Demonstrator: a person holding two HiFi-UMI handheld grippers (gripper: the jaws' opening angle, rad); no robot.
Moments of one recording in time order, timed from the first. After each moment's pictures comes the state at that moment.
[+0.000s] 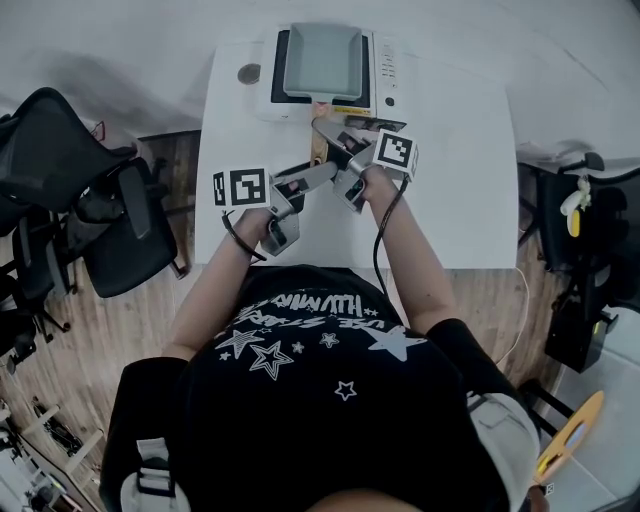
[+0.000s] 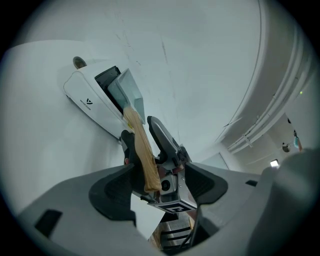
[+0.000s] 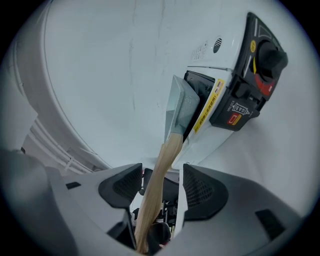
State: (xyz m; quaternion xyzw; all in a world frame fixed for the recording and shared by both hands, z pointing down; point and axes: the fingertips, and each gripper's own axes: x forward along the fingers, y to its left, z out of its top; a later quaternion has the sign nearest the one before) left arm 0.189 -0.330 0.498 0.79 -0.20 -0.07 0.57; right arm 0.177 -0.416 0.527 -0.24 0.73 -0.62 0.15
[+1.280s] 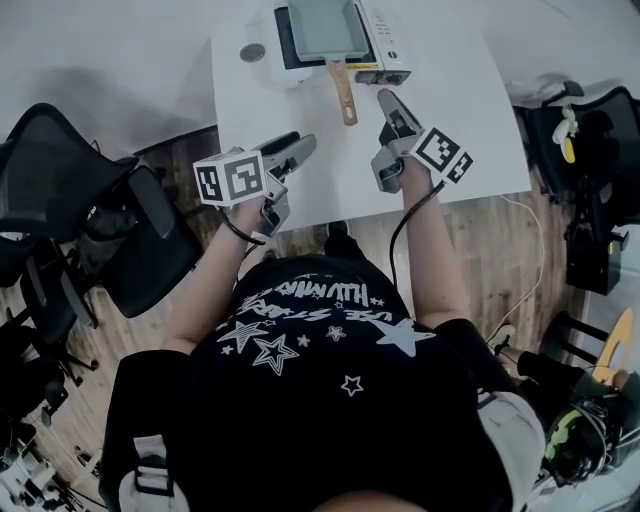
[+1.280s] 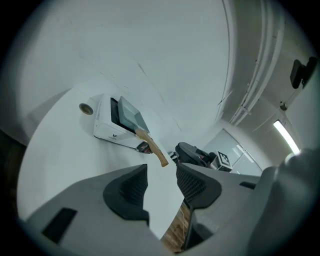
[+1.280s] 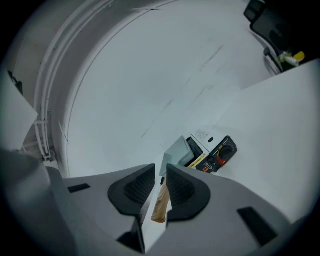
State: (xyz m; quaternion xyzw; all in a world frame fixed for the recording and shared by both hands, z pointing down) left arm 0.073 -0.282 0.480 0.86 -0.23 0.02 0.45; right arm 0.238 -0.337 0.450 -0.54 0.73 -0.37 0.18
